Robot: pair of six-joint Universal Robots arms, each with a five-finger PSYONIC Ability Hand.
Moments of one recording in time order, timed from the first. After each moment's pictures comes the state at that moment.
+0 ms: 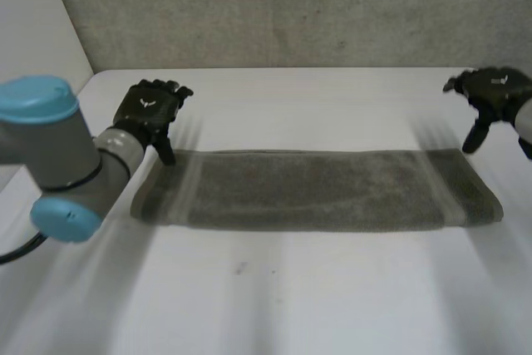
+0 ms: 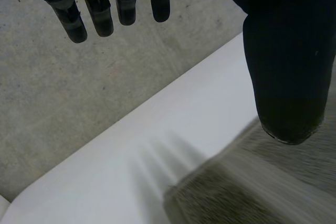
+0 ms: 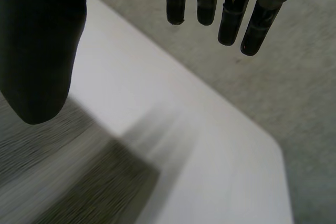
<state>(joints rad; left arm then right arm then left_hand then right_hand) 4.39 -2.10 -1.40 3.36 -1.45 3.44 1.56 -1.01 1.11 0.21 1.23 2.67 0.17 0.17 0.17 0.17 0.03 0.24 0.25 0.24 0.26 0.06</state>
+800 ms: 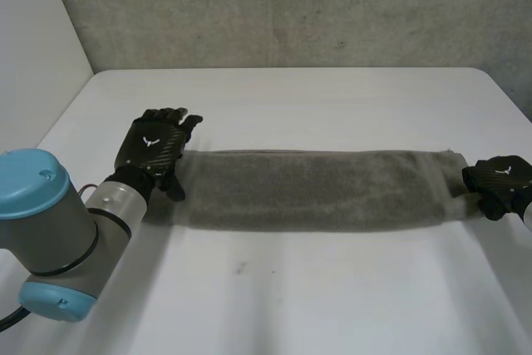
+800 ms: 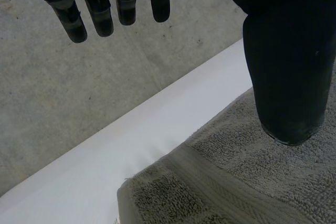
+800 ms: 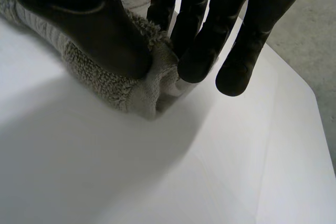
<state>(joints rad) 4.35 -1.91 -1.81 3.65 -1.46 3.38 1.38 -1.07 1.71 -0.18 1.10 2.43 0.17 0.17 0.17 0.17 0.03 1.33 1.31 1.35 1.34 1.16</state>
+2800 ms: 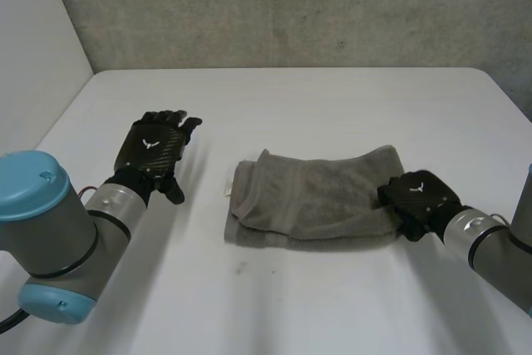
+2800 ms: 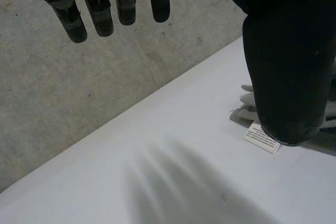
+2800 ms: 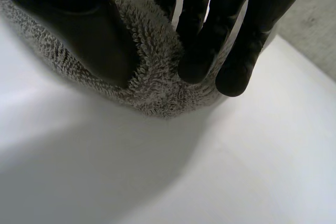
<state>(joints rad) 4.35 -1.91 -1.82 3.65 -1.46 3.38 1.71 -1.14 1.79 -0.18 1.15 2.54 0.17 0.17 0.17 0.17 0.03 1.27 1.22 1.34 1.34 1.13</state>
